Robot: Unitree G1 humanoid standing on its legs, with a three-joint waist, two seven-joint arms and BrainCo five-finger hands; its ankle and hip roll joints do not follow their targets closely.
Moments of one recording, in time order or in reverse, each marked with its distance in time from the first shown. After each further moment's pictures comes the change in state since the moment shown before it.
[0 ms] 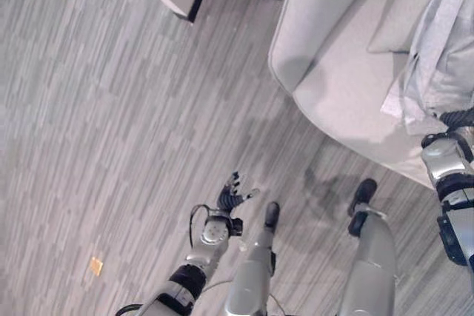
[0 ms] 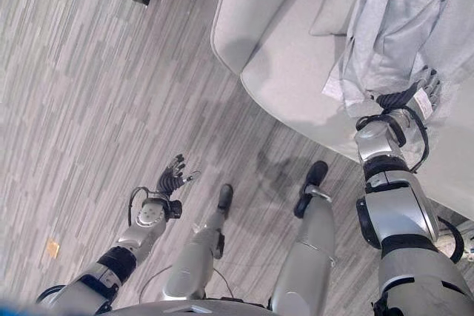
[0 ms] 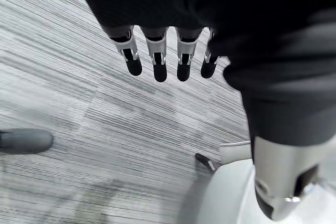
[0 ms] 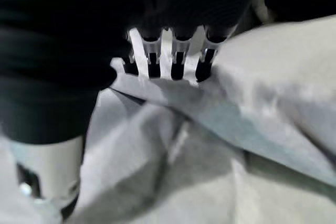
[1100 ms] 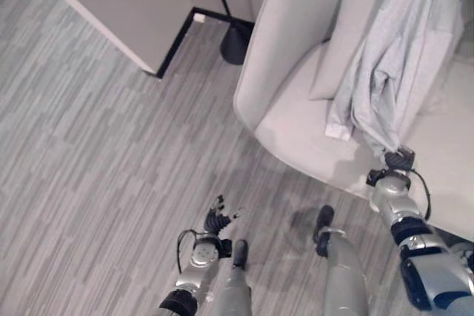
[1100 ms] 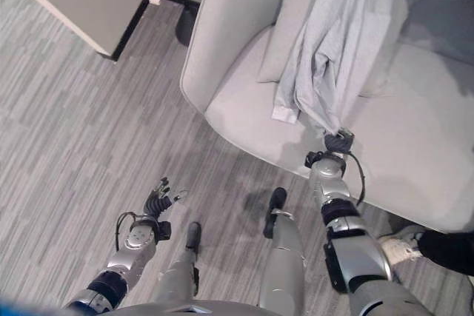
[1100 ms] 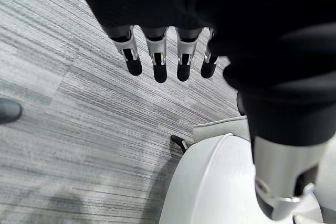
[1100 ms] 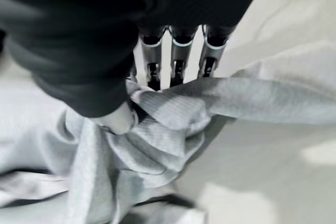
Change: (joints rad) left arm 0.157 0.002 0.122 0.009 0.039 0.064 0.028; right arm 0.430 0.309 -0.275 -0.533 0.548 -0.194 0.198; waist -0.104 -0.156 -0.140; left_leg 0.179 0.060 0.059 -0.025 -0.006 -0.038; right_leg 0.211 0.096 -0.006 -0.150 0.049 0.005
